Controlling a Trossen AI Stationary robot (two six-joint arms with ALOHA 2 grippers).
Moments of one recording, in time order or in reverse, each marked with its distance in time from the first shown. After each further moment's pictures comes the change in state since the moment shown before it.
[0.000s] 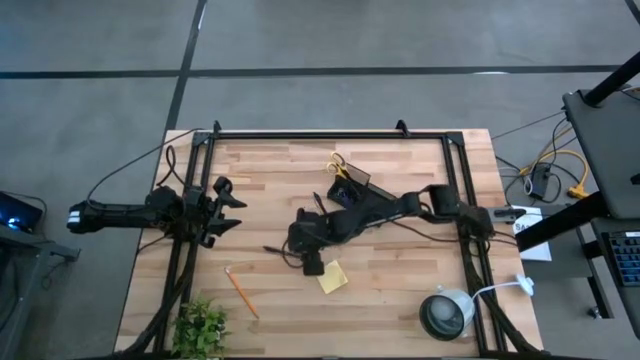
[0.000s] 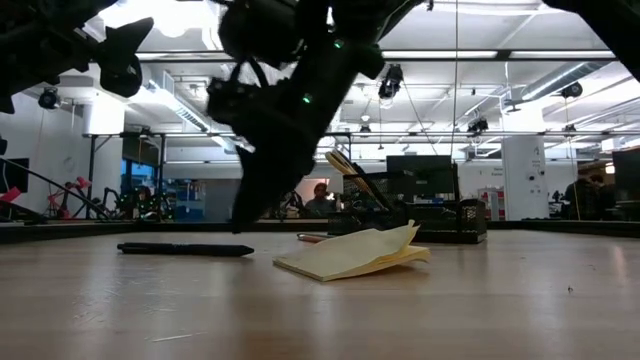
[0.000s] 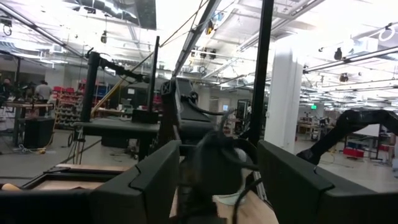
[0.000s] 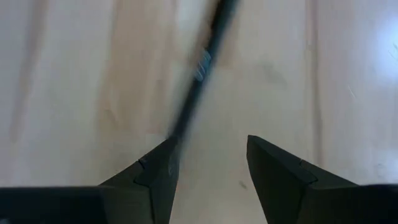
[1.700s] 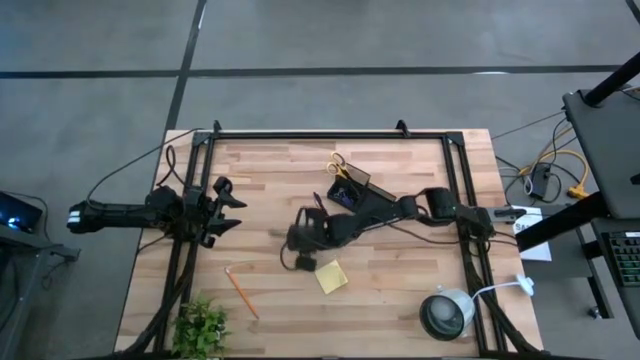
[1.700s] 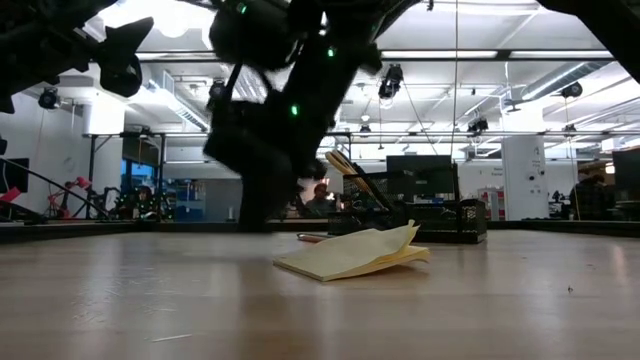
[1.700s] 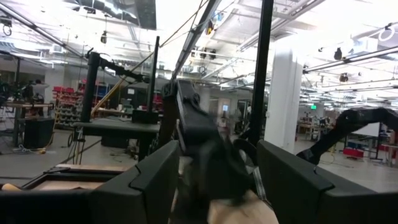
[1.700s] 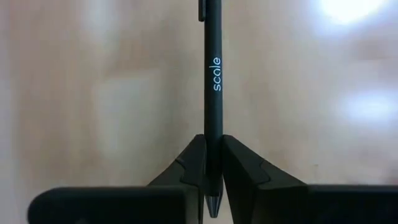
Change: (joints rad) left arm 0.000 0.000 0.000 0.000 0.000 0.000; right arm 0.012 0.011 0.032 -0.064 0.250 0.274
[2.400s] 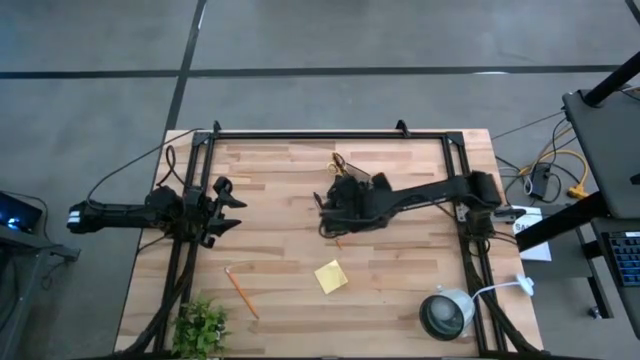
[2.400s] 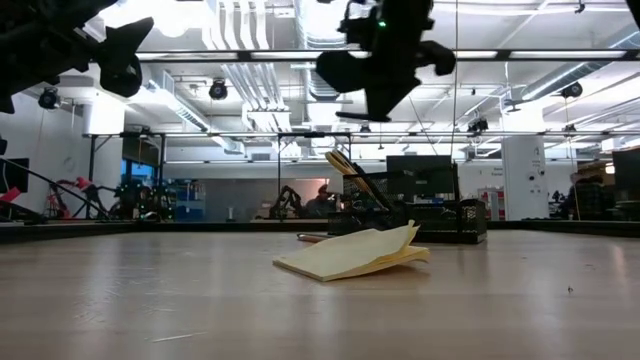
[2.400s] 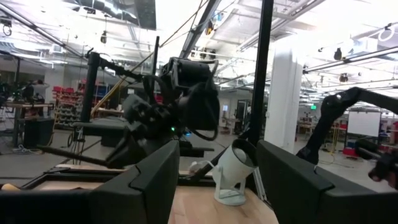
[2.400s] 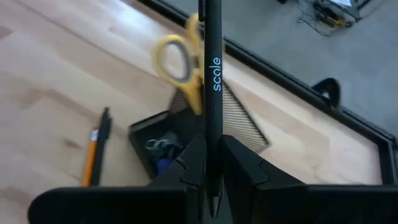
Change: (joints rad) left arm 0.000 0.000 0.000 0.000 0.000 0.000; right arm -0.007 -0.353 -0.109 -0.675 0.584 0.824
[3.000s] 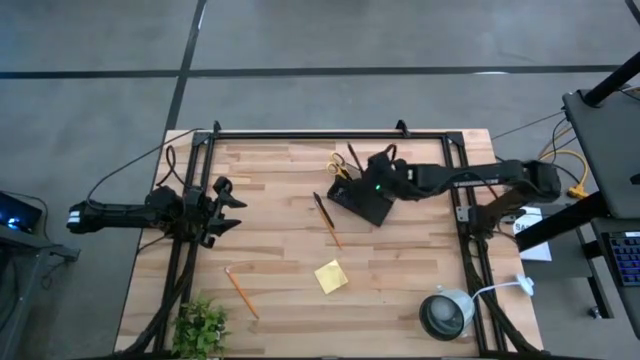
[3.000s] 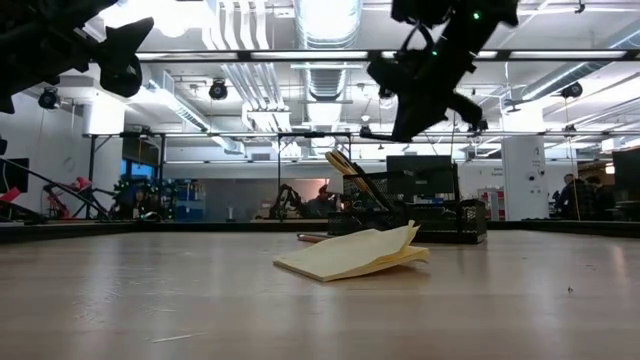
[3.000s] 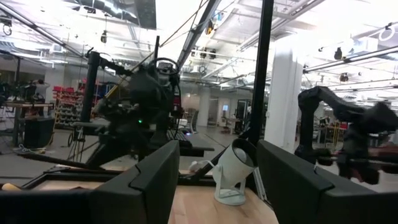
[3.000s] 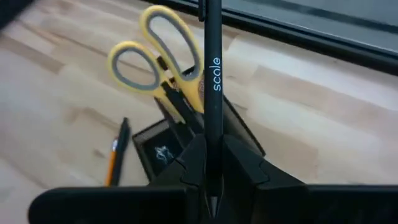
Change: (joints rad) left arm 0.000 0.000 0.000 0.000 0.000 0.000; right arm -0.251 -0.491 -0.647 0.750 -0.359 -0.303
